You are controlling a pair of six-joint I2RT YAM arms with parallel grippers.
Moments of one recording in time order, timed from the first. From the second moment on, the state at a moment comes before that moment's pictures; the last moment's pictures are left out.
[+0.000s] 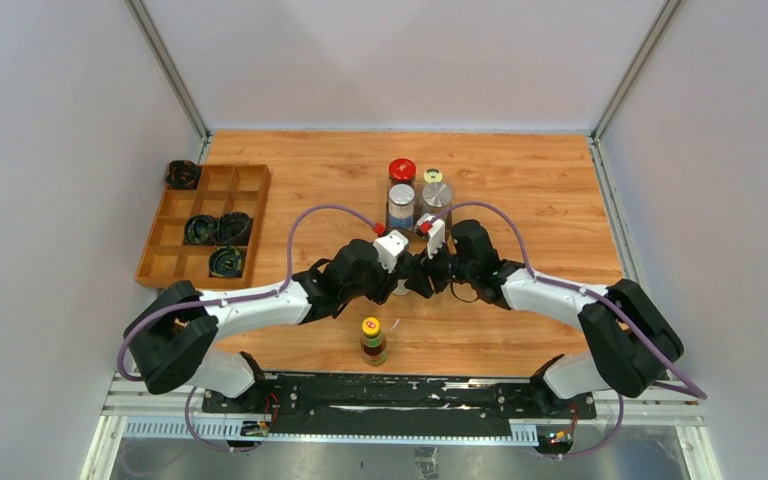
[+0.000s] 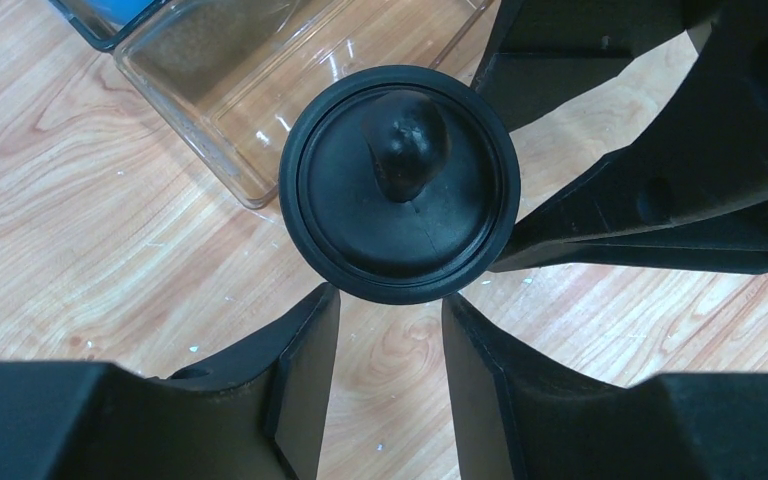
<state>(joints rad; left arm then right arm) -0.90 1.39 0.66 0.15 -0.08 -0.07 0.64 1.40 0.63 0.20 -0.43 0.00</state>
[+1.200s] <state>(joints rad) -0.89 1.39 0.68 0.09 -0.06 -0.05 0.64 1.40 0.68 0.14 -0.47 -0.03</state>
